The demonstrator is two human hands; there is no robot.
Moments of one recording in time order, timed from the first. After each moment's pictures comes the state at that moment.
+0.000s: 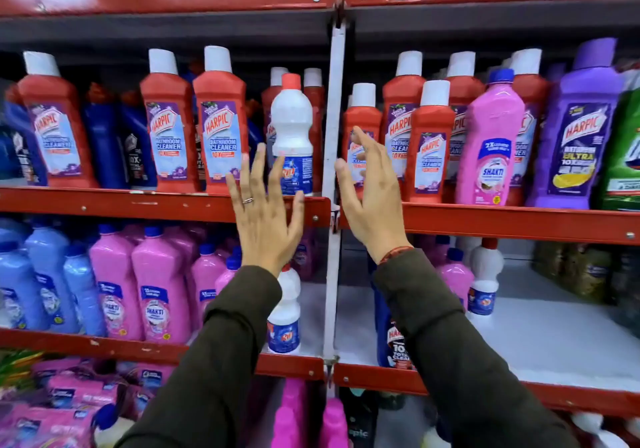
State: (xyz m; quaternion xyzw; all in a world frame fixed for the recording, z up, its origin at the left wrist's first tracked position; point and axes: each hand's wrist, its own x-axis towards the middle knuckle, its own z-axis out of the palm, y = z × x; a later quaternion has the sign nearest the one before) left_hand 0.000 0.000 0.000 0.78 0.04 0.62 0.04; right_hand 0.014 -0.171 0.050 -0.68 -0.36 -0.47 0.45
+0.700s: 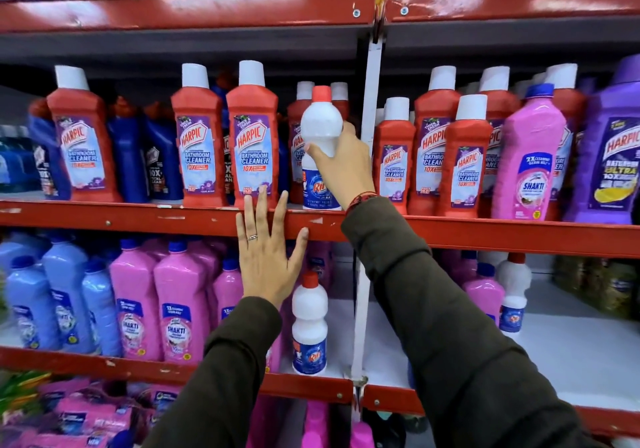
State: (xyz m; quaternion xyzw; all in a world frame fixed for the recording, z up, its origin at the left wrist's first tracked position) left_hand 0.007 0.063 -0.040 0.81 0.07 0.58 0.07; right_hand 0.019 -0.073 0.122 -0.76 -0.27 -0.33 0.49
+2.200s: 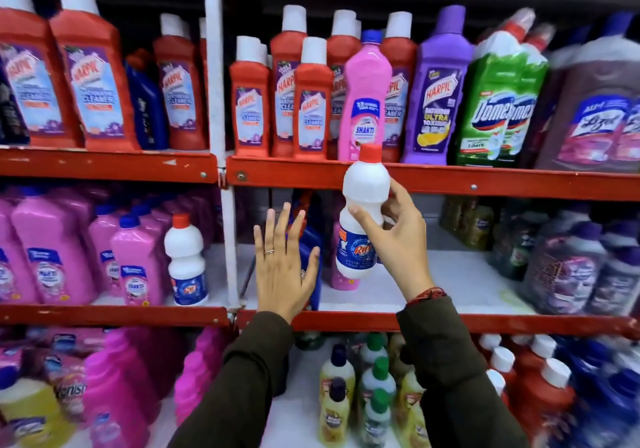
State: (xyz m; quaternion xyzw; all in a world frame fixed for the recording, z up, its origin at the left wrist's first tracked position) left_hand 0.007 -0.204 -0.135 0.85 -0.01 0.51 0.11; right_hand -0.004 -0.392 -0.038 -0.69 -0.23 -0.28 0.63
